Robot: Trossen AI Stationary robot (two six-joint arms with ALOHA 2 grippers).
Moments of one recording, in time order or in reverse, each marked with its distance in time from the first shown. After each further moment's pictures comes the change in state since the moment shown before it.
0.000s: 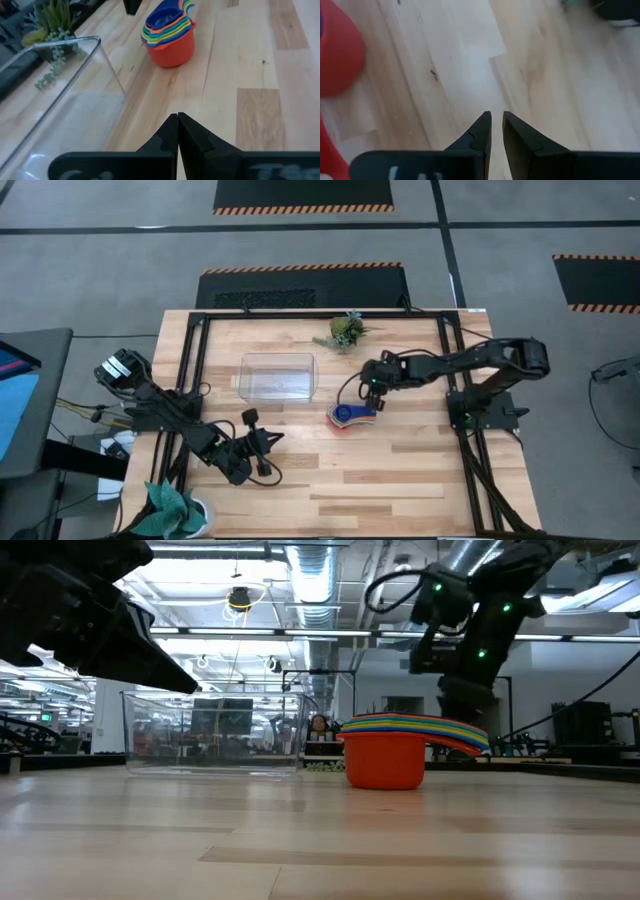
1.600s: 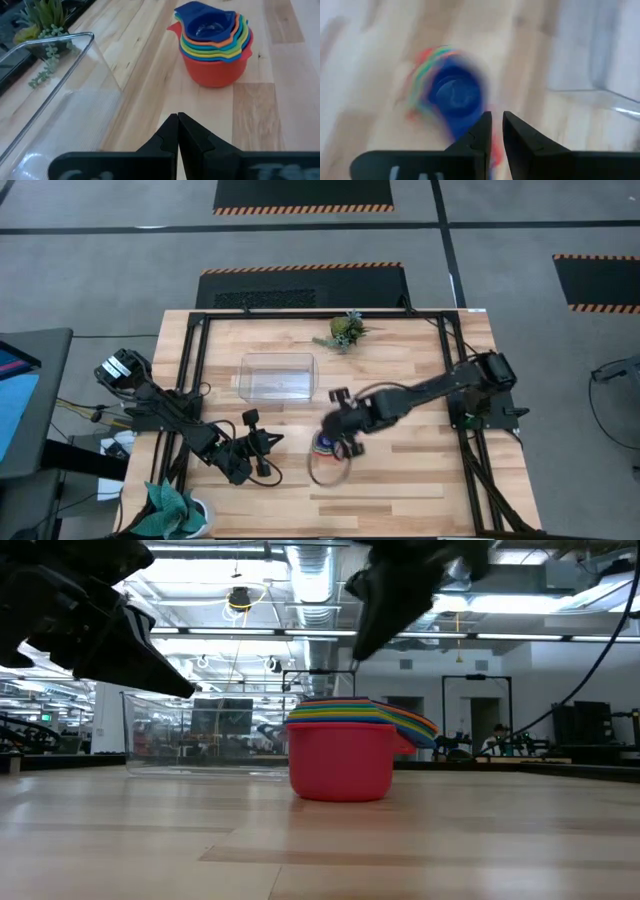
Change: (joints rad) left arm 0.000 0.000 0.001 -0.012 0.029 0.005; right arm 0.373 0.331 0.666 -0.270 -0.050 -0.219
